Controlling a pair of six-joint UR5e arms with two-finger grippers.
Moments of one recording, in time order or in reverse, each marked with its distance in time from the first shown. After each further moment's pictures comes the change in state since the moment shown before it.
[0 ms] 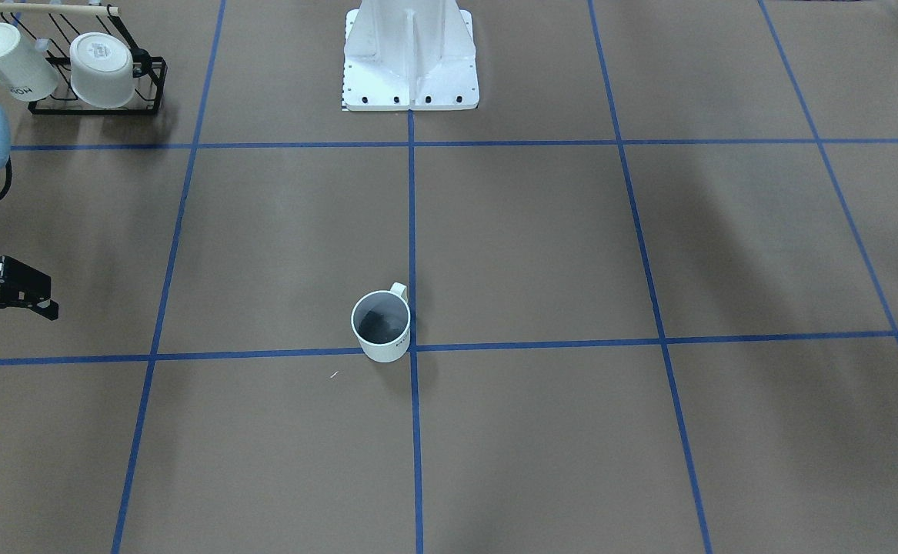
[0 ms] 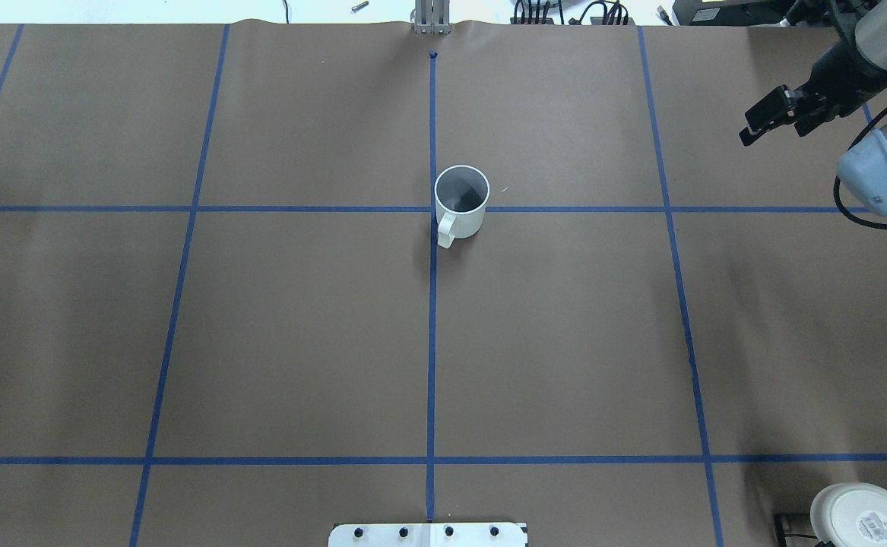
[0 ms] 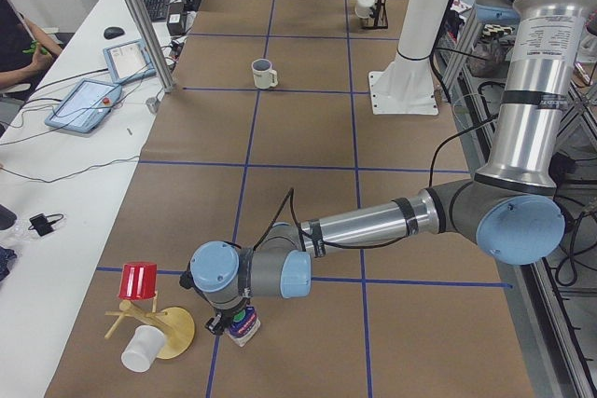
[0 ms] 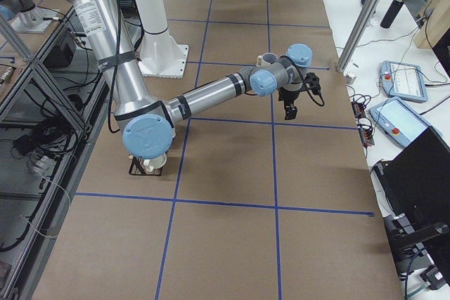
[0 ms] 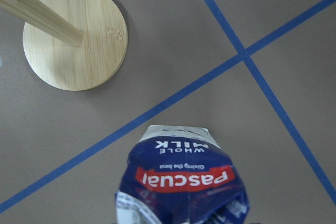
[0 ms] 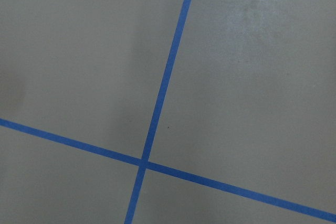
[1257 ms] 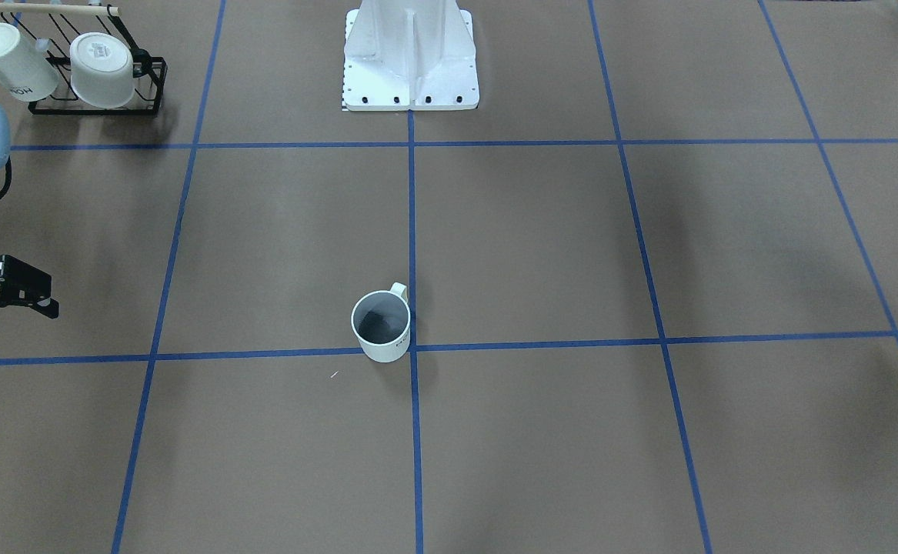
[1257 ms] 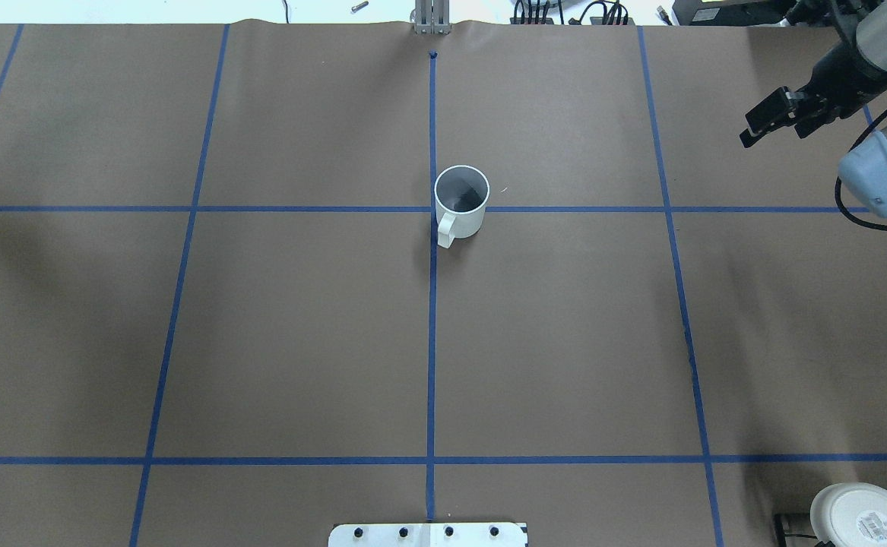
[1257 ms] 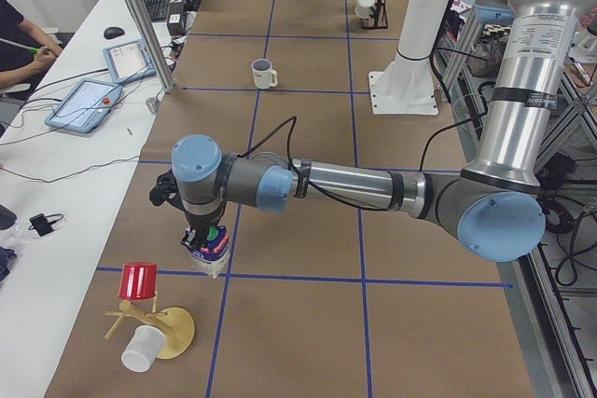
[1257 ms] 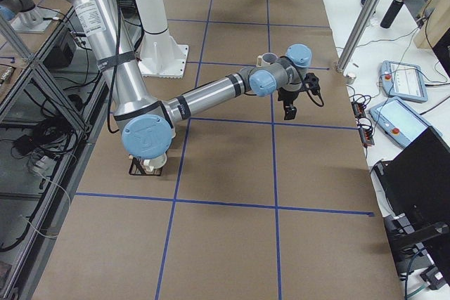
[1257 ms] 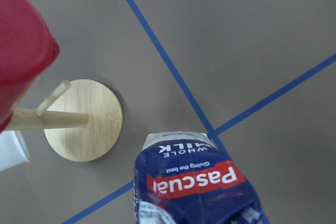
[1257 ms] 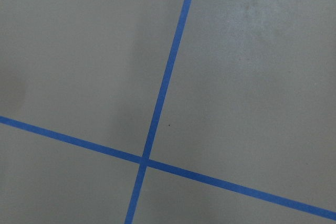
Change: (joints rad) left arm 0.064 -0.055 -0.365 0.159 -0.007 -0.468; right arm 0.001 -0.004 0.003 0.000 0.006 -0.002
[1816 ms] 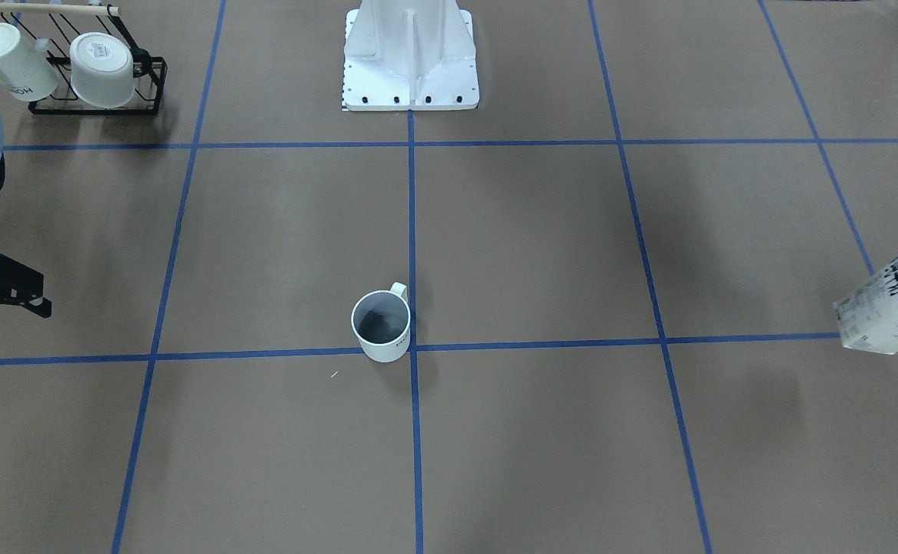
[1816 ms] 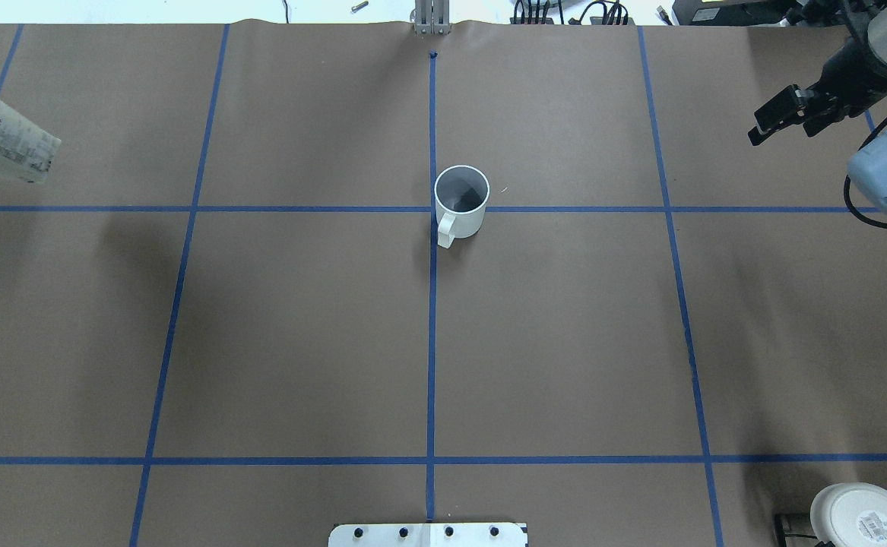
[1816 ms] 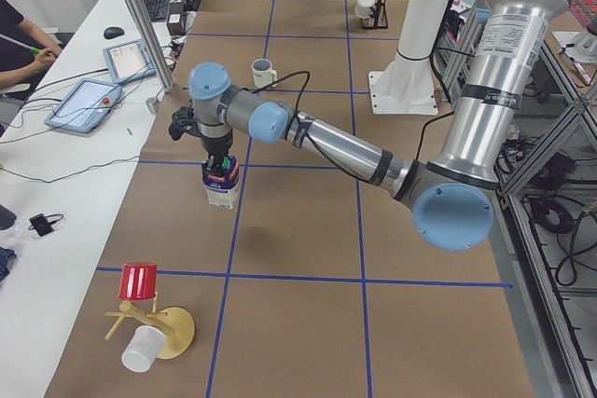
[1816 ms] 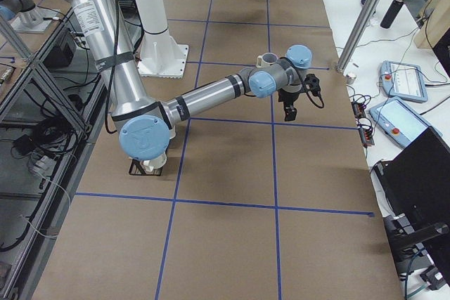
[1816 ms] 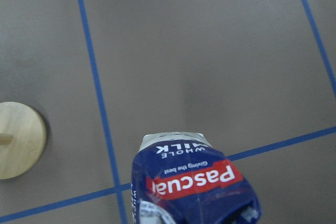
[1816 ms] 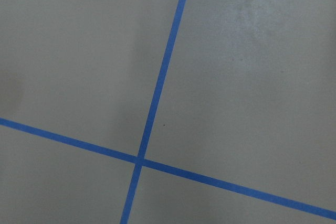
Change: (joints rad) left arm 0.221 -0.114 -0.192 0.141 0.009 -0.442; right arm 0.016 -0.014 0.002 0.006 0.003 -0.006
